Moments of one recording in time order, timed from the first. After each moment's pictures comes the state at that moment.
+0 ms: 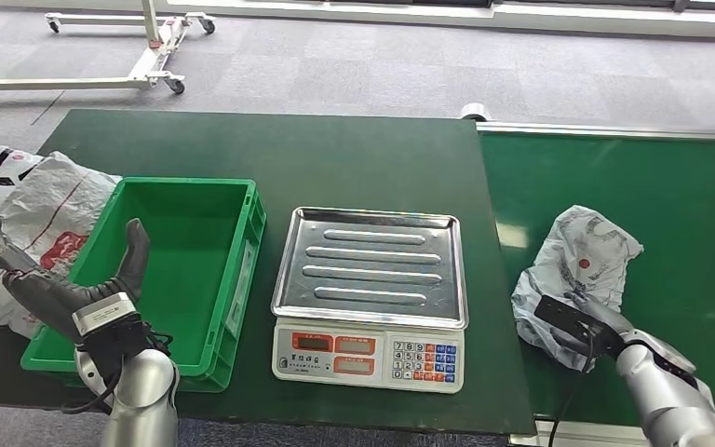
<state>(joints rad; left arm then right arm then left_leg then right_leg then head) -0.08 -0.25 0.05 -1.73 -0.49 0.70 -0.70 -0.57 -0.31 -0.18 -0.45 1.39 0.19 -0.34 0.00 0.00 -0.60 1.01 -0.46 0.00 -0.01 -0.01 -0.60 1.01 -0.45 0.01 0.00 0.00</state>
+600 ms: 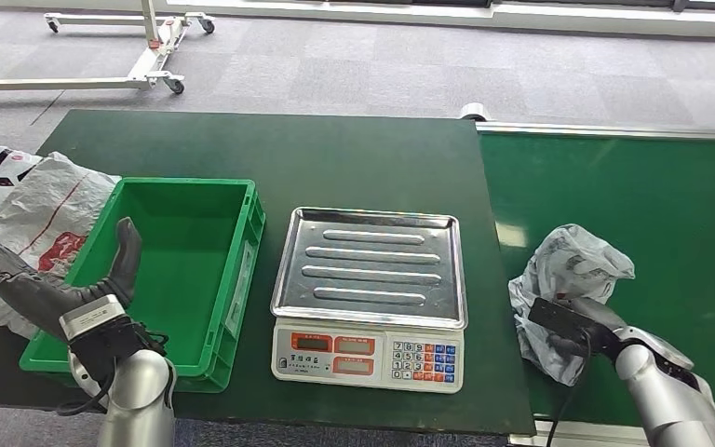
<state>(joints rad) -0.08 -0.25 0.05 -1.76 -0.48 0.70 -0.70 -0.49 -0.35 0.04 -0.66 1.16 0.26 -0.34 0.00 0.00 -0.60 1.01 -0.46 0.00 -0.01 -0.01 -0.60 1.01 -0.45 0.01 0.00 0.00</state>
